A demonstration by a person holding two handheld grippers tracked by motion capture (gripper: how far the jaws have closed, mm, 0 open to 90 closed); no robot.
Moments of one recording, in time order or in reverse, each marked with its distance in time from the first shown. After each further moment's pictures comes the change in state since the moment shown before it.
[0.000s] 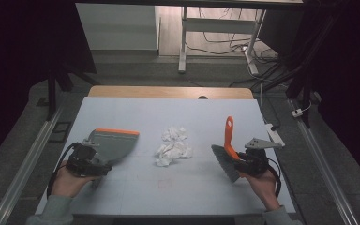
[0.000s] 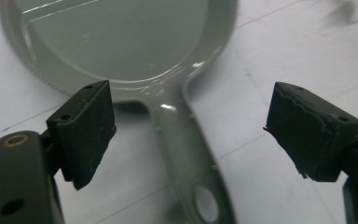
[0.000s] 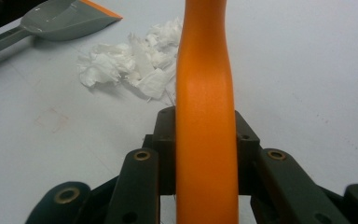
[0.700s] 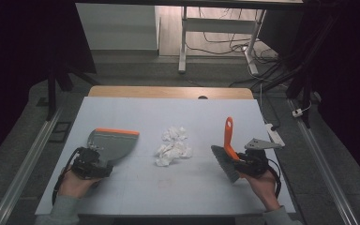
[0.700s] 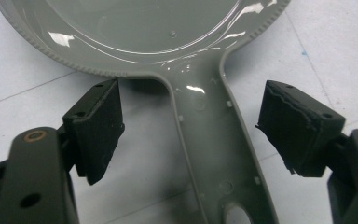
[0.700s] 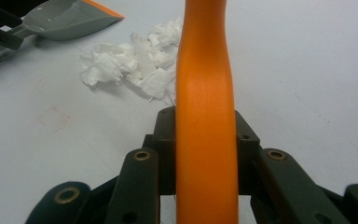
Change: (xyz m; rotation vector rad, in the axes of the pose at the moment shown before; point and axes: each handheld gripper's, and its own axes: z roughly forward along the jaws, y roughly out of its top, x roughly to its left) left arm 0.001 -0.009 0.032 0.069 0.066 -0.047; right arm 0.001 -0.001 0.000 -0.003 0.005 -0.008
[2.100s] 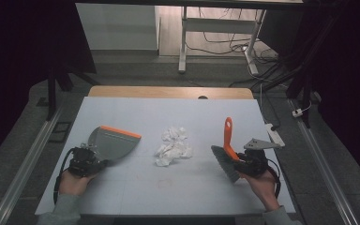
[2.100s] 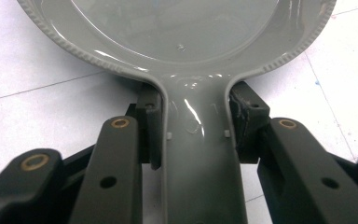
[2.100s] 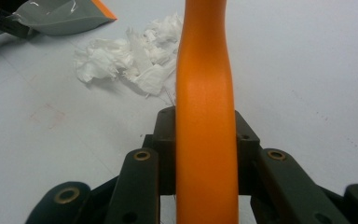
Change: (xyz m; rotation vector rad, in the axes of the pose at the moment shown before) left arm 0.021 -0.007 0.011 -0.098 -0.078 -0.099; right arm 0.000 -0.001 0.002 0.010 -0.013 -0.004
